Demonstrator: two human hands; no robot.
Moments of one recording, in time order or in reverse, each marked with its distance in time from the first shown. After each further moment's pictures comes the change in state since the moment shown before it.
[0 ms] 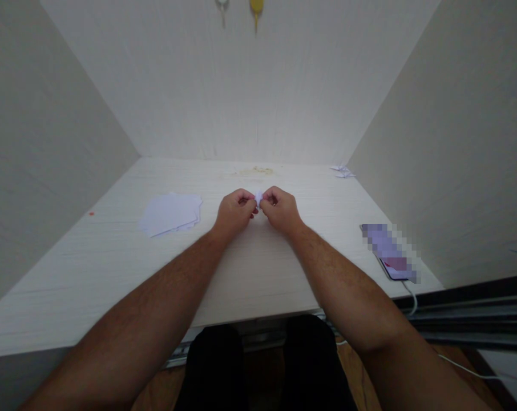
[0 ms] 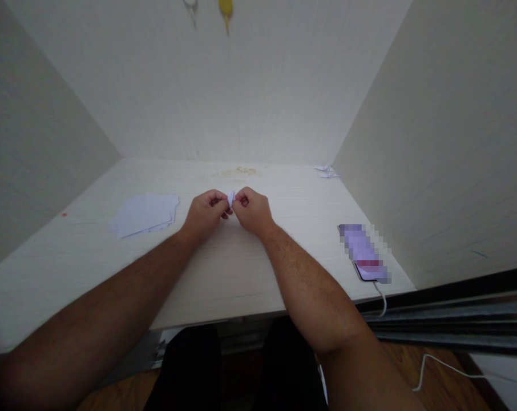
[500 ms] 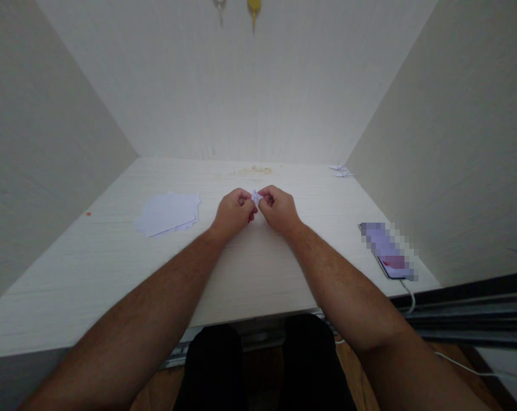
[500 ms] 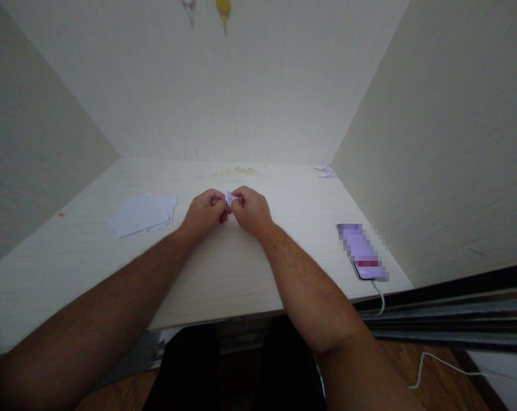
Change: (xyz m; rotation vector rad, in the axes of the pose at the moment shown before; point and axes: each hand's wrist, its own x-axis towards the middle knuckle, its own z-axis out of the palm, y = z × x) left_hand 0.001 -0.004 -0.001 0.037 -0.051 -0.018; right_hand 0.003 0.000 -0.002 -0.158 -0.023 -0.061
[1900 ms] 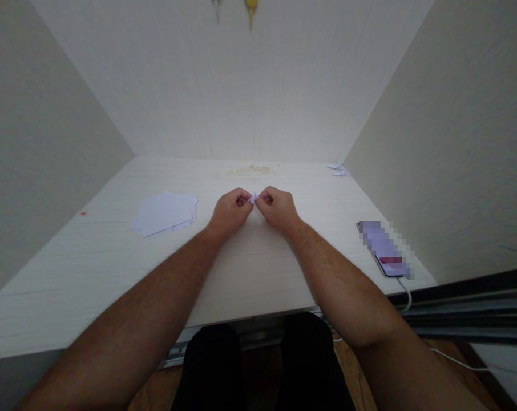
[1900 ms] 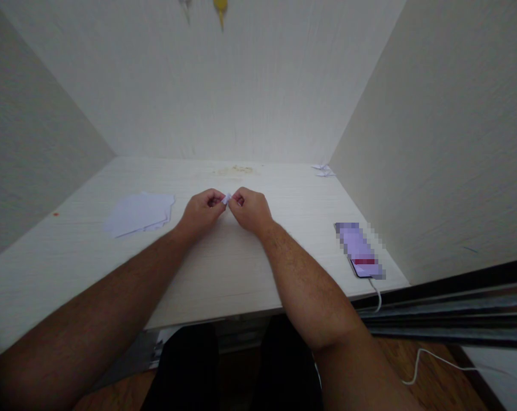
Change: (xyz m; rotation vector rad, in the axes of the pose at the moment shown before) left_hand 0.003 -0.003 -0.006 0.288 -0.004 0.156; right_hand 0.000 0.004 -0.003 -0.018 -0.021 0.015
